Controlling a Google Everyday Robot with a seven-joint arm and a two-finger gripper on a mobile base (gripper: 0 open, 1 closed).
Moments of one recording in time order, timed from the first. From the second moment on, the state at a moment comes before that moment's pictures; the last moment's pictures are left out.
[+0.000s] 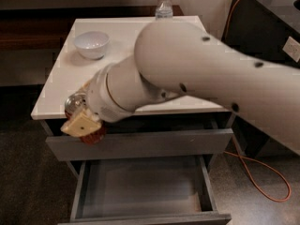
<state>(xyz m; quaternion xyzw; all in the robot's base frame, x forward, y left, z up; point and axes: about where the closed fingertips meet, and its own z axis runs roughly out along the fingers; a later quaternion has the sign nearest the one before) 0.438 0.140 0.911 -0.61 0.66 0.21 0.39</state>
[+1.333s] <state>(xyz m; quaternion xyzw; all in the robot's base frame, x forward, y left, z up) 0.398 0.045 0.809 -0.59 0.68 0.23 0.37</state>
